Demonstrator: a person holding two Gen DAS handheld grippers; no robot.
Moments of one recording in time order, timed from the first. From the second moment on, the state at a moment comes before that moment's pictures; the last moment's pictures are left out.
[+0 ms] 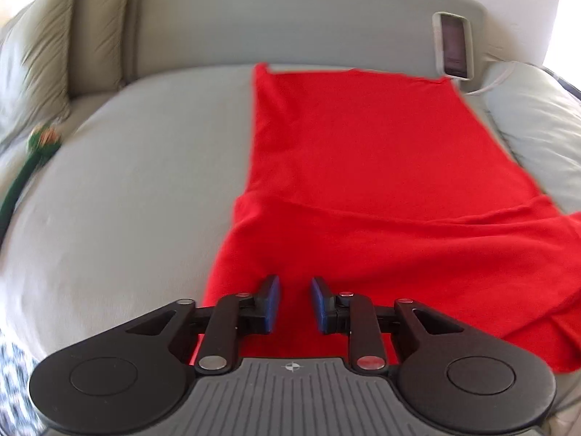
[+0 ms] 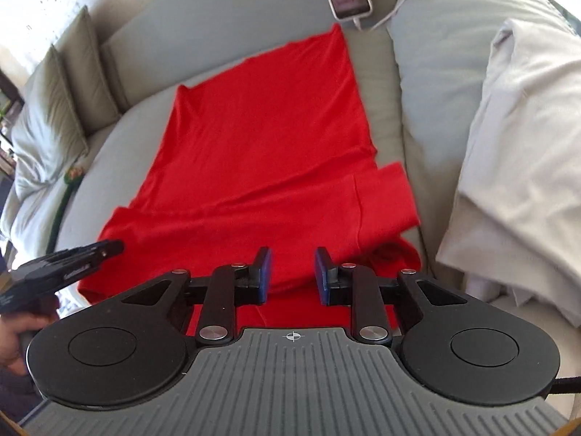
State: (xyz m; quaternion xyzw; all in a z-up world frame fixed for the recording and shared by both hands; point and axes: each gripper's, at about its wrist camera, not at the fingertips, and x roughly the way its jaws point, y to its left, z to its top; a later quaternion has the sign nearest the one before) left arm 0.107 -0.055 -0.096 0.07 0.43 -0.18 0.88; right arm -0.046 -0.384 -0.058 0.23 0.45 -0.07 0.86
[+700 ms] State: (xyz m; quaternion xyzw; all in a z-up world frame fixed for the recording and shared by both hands) left arm 0.118 -0.040 -0.100 0.02 0.45 -0.18 0.87; right arm -0.001 -0.416 -0.070 0.19 0.46 -0.11 0.86
